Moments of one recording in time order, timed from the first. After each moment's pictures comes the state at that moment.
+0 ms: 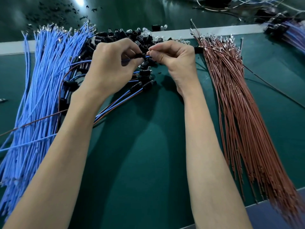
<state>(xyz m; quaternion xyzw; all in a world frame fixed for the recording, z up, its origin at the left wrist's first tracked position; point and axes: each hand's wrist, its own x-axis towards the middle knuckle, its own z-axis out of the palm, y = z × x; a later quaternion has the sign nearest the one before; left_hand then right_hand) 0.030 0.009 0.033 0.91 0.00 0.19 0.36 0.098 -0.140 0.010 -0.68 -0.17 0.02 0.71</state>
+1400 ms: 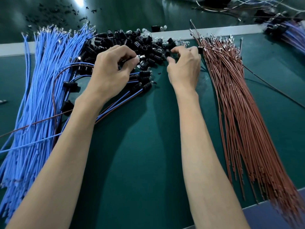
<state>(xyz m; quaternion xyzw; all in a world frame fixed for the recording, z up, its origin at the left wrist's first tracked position) 0.034 0.016 0.015 0.90 0.00 0.20 0.39 0.106 -0.144 0.001 -0.95 -0.01 -0.11 0.30</state>
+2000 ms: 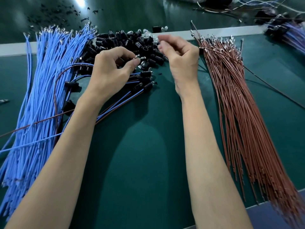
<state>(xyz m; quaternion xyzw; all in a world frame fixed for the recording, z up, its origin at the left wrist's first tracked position) 0.031 0.016 0.015 0.86 0.05 0.17 0.48 0.099 -0.135 0.010 -0.70 -0.10 -0.07 0.70</state>
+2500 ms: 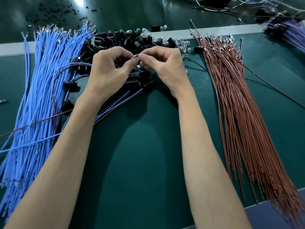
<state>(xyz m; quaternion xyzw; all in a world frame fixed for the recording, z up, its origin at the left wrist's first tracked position) 0.032 0.016 0.013 0.86 0.05 0.18 0.47 0.090 -0.129 0.010 -0.73 -0.19 0.07 0.65</state>
